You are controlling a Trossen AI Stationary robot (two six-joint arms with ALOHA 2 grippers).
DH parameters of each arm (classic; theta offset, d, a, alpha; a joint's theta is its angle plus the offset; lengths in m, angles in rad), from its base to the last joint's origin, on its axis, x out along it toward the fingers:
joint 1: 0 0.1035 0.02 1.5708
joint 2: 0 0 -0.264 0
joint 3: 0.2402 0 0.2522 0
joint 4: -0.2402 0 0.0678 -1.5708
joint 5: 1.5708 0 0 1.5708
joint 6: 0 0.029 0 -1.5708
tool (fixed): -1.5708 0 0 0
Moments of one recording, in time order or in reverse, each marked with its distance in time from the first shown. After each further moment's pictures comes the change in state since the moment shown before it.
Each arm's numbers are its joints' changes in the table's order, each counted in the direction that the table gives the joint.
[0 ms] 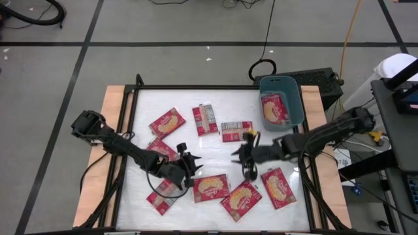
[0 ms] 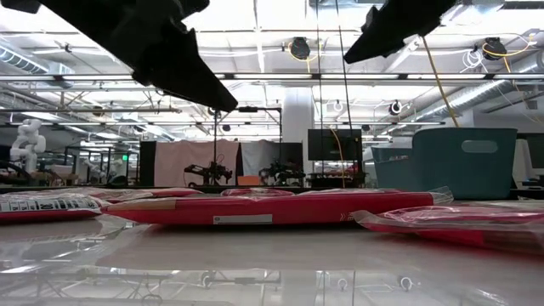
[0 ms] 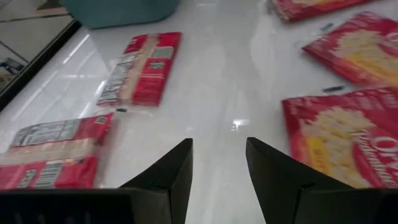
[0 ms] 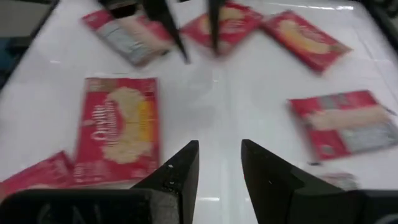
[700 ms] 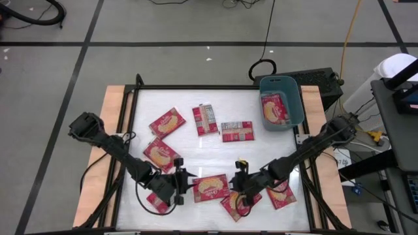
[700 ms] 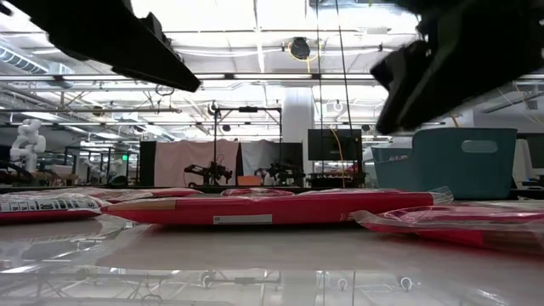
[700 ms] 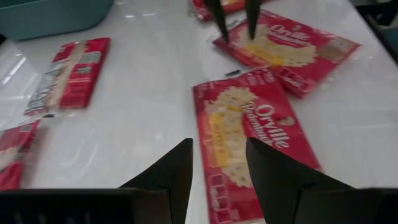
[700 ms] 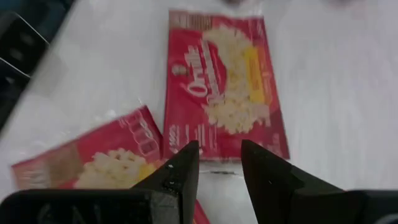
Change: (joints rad) left arm -0.176 0.000 0.000 0.006 -0.047 -0.028; right arm 0.221 -0.335 0.000 0.190 0.006 0.152
